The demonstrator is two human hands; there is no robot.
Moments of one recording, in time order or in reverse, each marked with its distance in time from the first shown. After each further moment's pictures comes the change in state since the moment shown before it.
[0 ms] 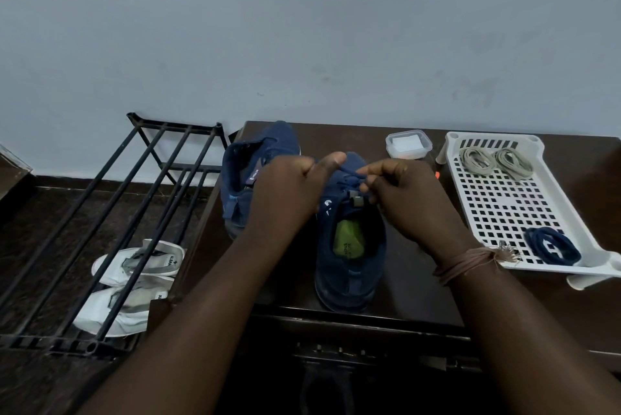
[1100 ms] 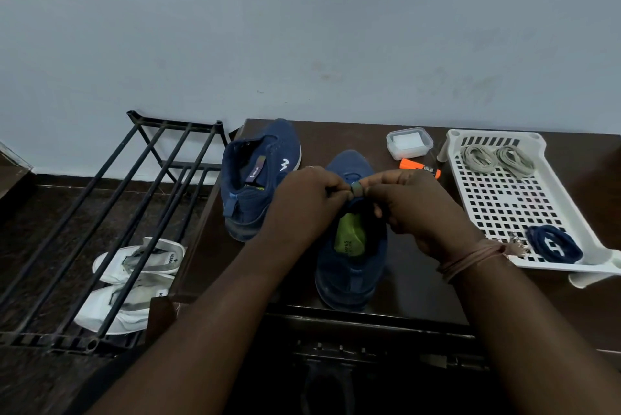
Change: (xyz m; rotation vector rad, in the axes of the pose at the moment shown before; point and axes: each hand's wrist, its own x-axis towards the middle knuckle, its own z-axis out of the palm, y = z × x) left_hand -0.001 -0.011 0.024 0.166 -0.154 0.228; right_hand 0.000 0.008 -0.002 0.154 -0.131 0.249
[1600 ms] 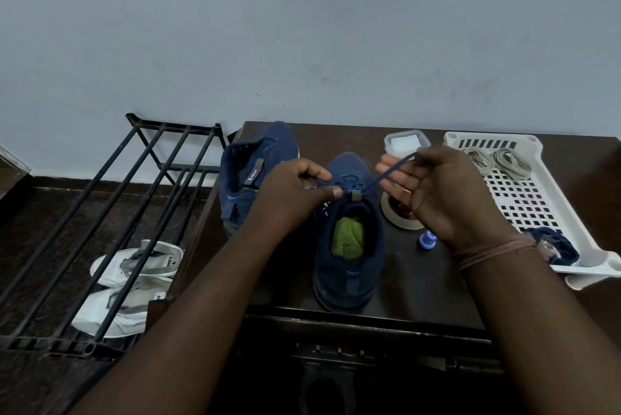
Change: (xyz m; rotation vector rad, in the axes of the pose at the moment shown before) left_hand 0.004 -0.014 -0.015 -0.417 -0.036 -0.330; right_hand 0.002 -0.017 -0.023 0.854 0.077 0.104
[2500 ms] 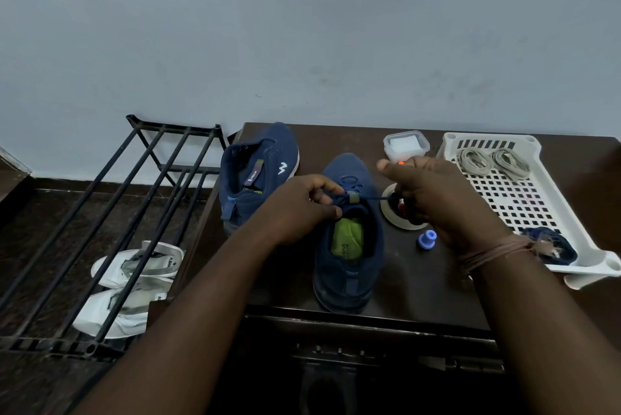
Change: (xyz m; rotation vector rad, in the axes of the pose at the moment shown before) left_hand -0.003 0.000 -0.001 0.104 -0.284 -0.012; right_hand -0.001 0.002 -0.010 -0.626 -0.014 -0.119
